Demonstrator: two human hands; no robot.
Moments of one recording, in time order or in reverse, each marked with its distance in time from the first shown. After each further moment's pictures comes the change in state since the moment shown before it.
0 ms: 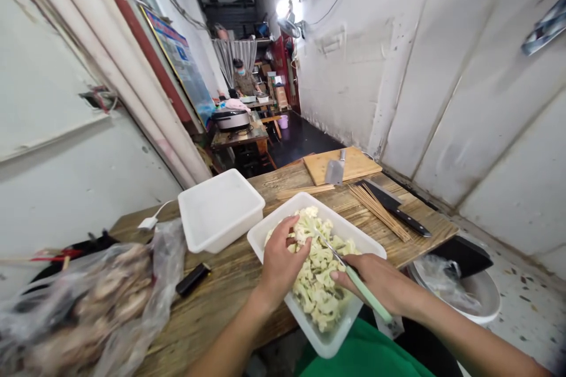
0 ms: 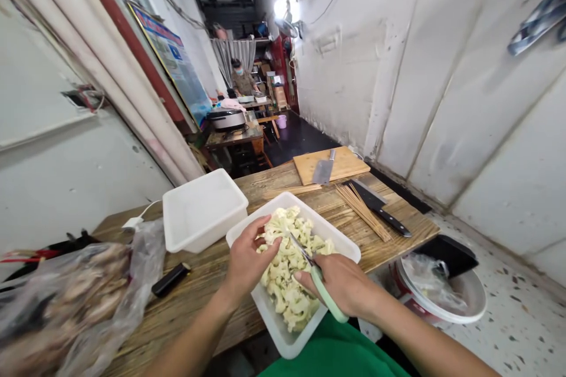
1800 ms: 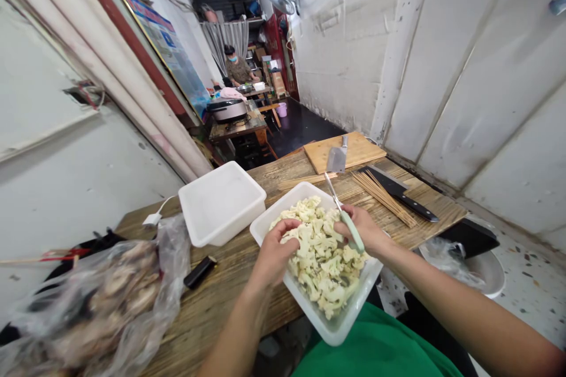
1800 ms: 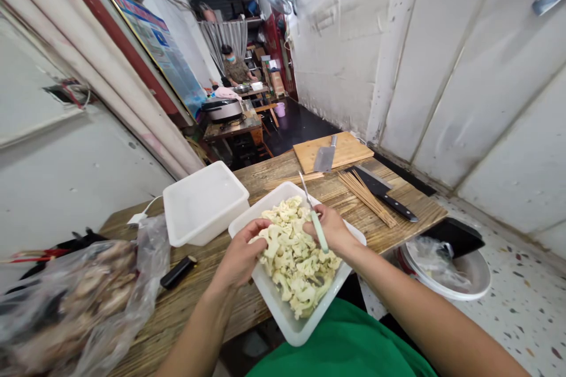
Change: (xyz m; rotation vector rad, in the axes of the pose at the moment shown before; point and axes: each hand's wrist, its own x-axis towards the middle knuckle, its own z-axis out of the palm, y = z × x) left_hand 0.003 -0.003 -0.016 -0.391 -0.208 -0.469; right_hand 0.079 0.013 0.018 0.965 0.284 0.105
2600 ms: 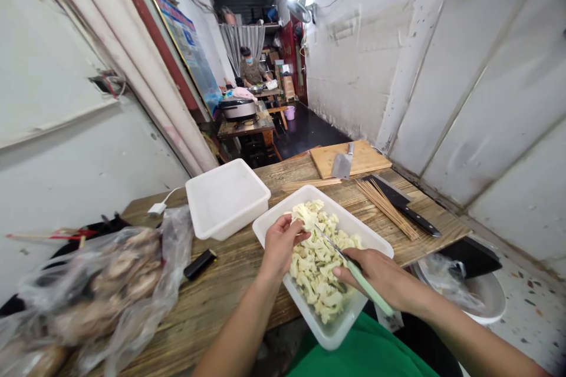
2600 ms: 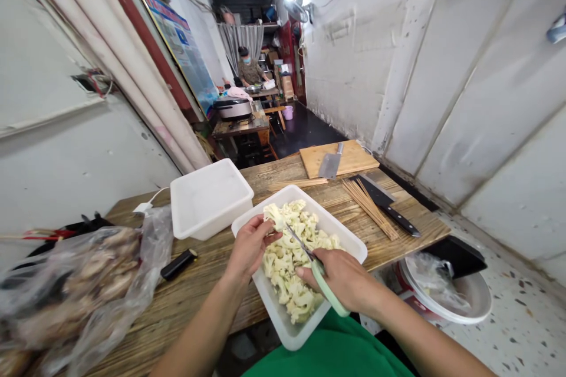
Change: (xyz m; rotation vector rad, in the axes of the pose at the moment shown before) left_hand 0.015 -0.001 0.018 -0.320 0.194 0.008; right_hand -0.064 -0.020 -0.018 -0.872 -0.326 -0.128
